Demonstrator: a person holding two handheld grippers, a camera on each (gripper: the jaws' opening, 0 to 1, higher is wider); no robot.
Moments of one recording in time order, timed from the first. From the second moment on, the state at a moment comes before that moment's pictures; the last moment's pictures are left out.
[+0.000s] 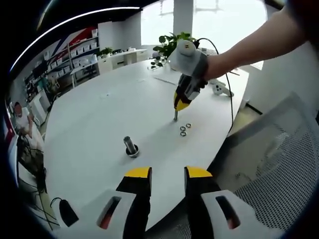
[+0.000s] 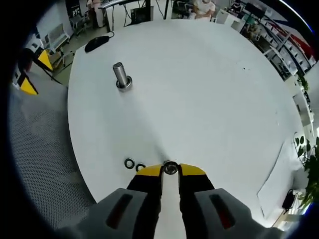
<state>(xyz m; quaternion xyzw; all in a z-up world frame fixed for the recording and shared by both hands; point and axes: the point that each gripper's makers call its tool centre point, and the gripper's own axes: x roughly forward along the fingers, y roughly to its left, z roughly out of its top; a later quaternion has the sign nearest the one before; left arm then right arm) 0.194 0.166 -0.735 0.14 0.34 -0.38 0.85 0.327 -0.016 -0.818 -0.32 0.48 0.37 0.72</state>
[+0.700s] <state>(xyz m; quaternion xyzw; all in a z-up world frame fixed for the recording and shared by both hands) 0.194 0.167 -0.738 0.14 0.35 -0.38 0.85 0.328 -0.015 -0.849 -0.32 0.51 0.38 0.70</state>
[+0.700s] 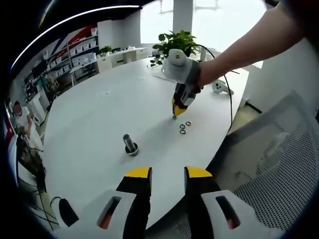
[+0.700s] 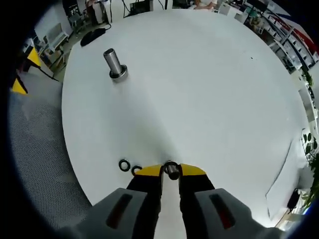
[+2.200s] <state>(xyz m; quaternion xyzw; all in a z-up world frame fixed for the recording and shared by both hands) 0.192 0.163 -0.742 0.14 0.35 -0.38 0.84 0.299 -0.044 -0.848 -0.23 0.53 0.32 0.75</state>
